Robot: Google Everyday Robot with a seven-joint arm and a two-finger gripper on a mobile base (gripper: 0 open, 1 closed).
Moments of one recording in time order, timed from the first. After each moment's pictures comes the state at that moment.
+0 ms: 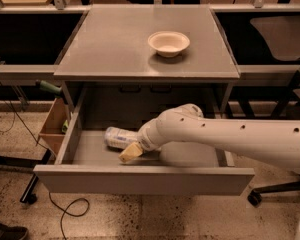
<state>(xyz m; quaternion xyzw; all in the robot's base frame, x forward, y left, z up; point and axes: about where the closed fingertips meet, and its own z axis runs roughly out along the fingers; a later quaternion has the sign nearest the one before) 0.595 0.049 0.608 -0.44 0.84 0.16 0.29</state>
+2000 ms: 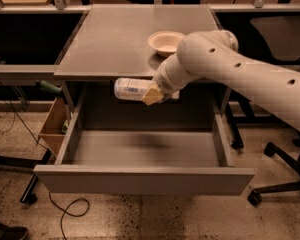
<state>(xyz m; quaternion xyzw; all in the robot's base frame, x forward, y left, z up) 0.666 -0.015 0.798 -0.51 0.79 0.05 0.35</state>
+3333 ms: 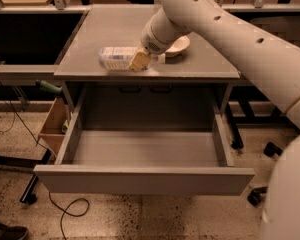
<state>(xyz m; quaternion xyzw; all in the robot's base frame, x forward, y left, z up) 0.730 0.028 0.880 -0.57 0.73 0.04 0.37</state>
